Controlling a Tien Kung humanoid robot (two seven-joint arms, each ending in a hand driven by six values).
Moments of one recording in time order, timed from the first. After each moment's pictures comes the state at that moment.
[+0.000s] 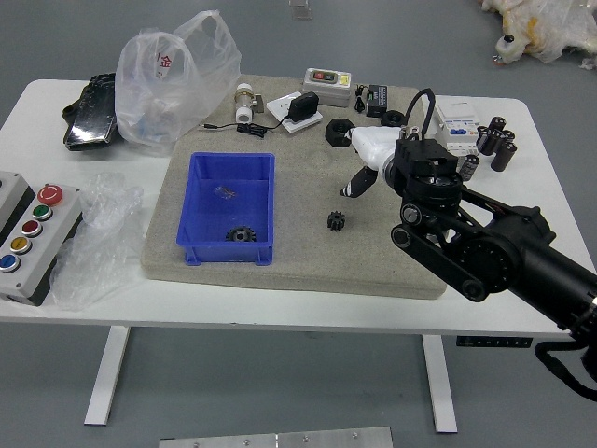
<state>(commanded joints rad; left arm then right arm) -0.18 0.16 -0.62 -0.29 0.61 0.08 0.17 0.85 -0.17 0.66 1.15 -1.92 0.29 -0.65</state>
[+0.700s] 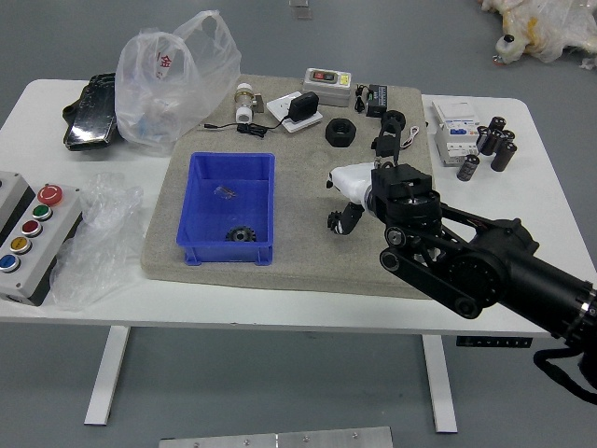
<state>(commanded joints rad) -0.18 0.16 -0.63 -0.29 0.63 0.08 0.17 0.85 -0.15 0.53 1.12 -1.87 0.30 -0.65</state>
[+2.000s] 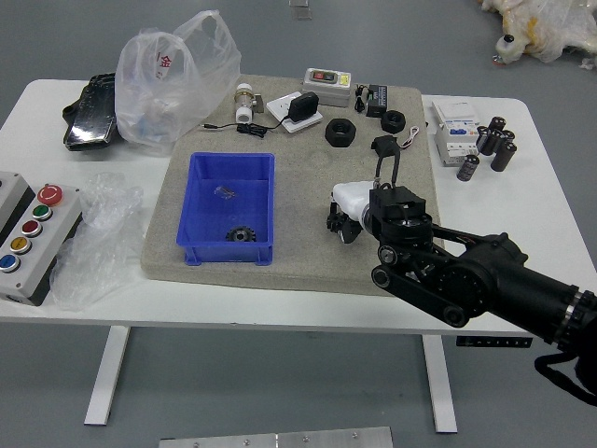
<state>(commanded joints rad) -0.19 0.16 -0.65 -0.29 0.65 0.08 0.17 0.86 -0.13 0.42 1.05 -1.76 0.15 -0.65</state>
